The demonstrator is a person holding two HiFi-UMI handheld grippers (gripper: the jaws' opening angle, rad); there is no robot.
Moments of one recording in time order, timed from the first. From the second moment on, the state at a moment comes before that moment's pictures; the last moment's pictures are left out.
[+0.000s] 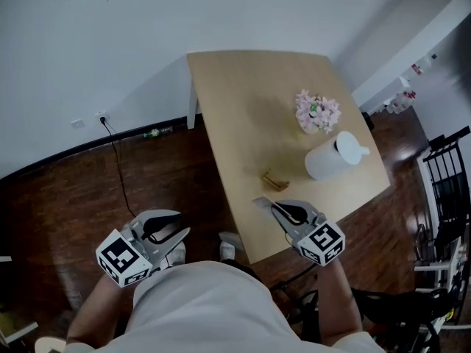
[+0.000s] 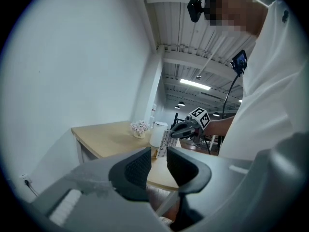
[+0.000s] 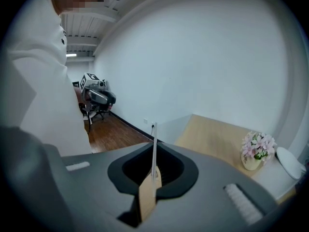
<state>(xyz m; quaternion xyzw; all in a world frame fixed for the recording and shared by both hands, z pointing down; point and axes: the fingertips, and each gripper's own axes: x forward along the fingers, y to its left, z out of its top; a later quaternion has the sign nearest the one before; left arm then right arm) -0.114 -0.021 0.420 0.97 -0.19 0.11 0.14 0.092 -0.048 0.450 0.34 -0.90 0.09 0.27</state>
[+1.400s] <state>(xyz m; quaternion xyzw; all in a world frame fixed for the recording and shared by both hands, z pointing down) -0.017 -0.036 0.425 0.92 -0.31 0.14 0.18 0.216 -0.178 0.536 0.29 -0.91 0.12 0.27</state>
